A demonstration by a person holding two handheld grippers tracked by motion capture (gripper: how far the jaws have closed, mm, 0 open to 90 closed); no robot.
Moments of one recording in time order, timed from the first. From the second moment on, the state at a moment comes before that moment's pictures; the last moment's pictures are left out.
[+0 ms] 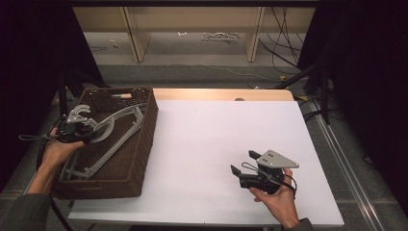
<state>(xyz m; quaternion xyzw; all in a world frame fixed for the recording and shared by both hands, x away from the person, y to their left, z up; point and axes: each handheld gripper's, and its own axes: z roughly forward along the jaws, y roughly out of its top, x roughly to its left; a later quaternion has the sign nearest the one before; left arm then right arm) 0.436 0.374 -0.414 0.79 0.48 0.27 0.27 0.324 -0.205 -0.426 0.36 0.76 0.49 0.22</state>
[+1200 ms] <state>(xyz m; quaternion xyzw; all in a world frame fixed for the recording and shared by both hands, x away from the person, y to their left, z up) 0.306 0.241 -0.372 0.65 0.45 0.25 0.56 0.319 -0.206 -0.425 0.36 0.74 0.52 0.23</state>
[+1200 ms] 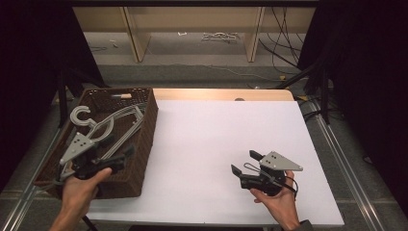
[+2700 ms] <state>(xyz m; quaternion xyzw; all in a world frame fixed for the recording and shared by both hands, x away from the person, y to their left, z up) 0.280 0.182 -0.430 0.70 0.34 0.25 0.58 0.287 -0.205 -0.430 0.35 0.74 0.54 0.21</state>
